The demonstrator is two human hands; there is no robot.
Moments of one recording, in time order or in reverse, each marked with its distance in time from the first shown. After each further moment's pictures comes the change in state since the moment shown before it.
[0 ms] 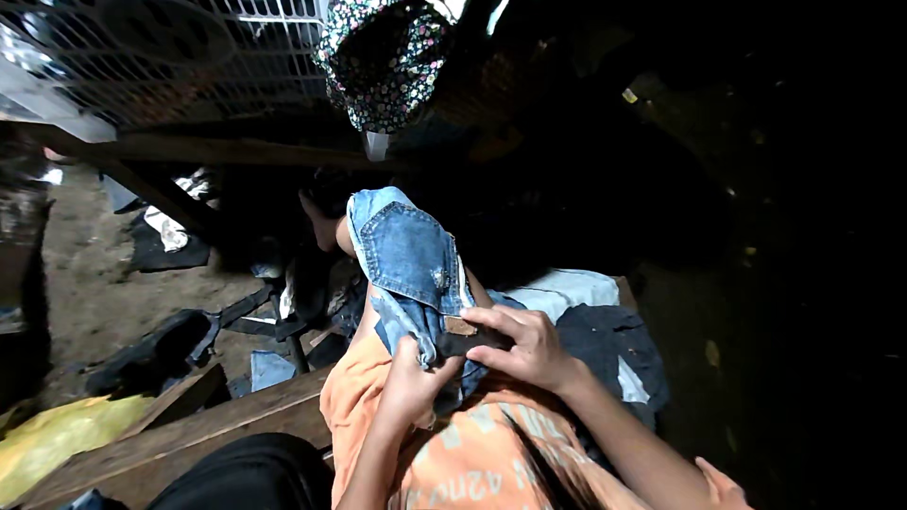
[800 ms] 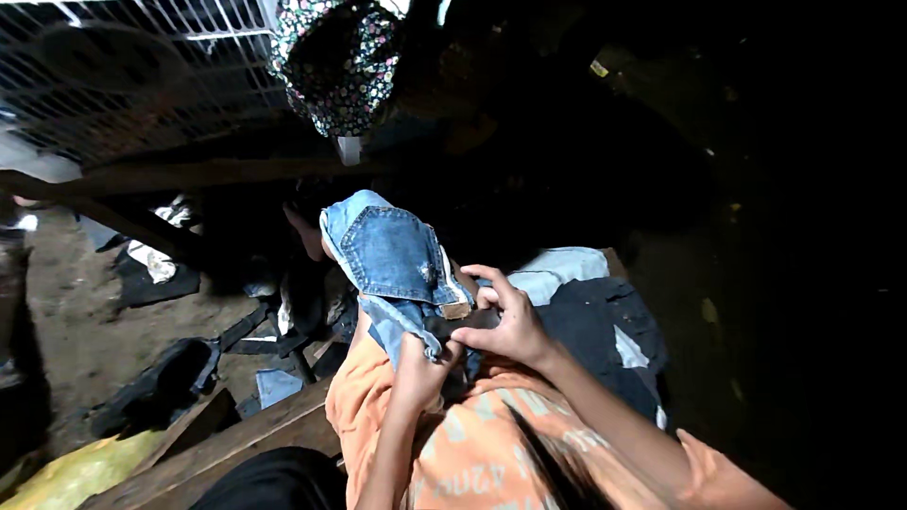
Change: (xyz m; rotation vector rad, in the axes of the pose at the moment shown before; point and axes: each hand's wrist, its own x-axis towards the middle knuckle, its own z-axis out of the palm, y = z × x) left_hand 0.003 -0.008 0.011 0.190 -0.017 0.040; right_hand -0.001 -0.008 0.013 0.245 0.105 0.362
